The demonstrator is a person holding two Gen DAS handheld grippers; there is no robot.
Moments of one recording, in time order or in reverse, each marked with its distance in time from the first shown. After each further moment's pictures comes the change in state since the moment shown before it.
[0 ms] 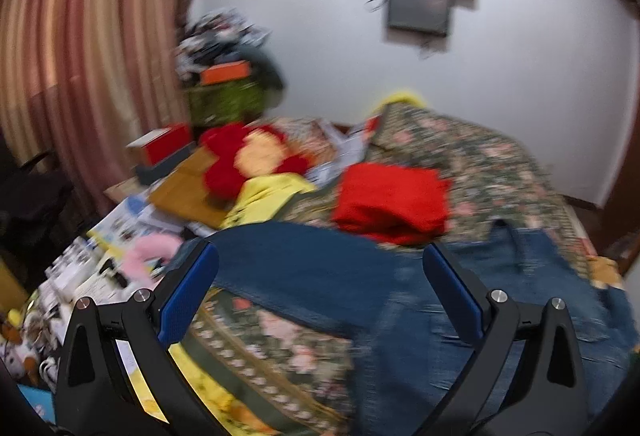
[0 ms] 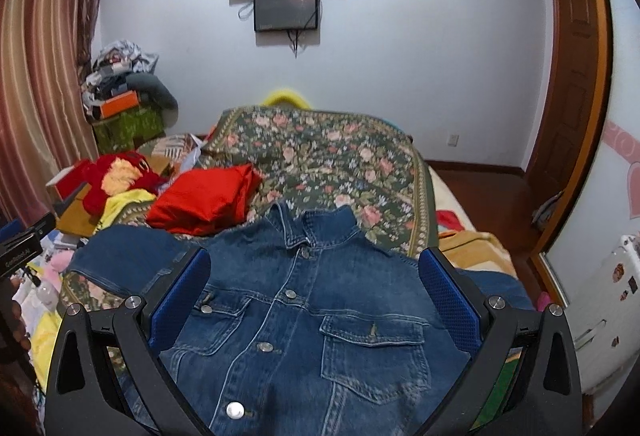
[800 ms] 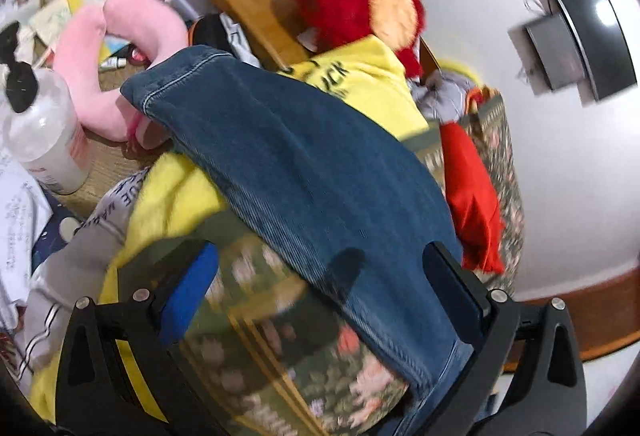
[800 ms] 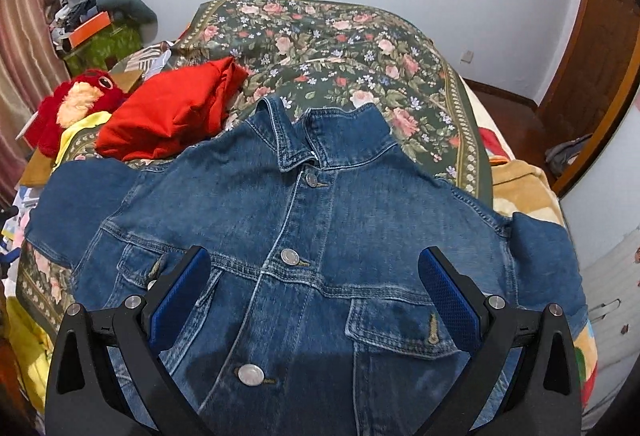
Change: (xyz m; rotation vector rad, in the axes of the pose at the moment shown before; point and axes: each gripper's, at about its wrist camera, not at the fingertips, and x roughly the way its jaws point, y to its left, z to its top) left arm 0.221 0.211 -0.073 -0.753 0.504 -0.272; right arm 0.132 0.005 -0.017 0.000 0.339 -0.011
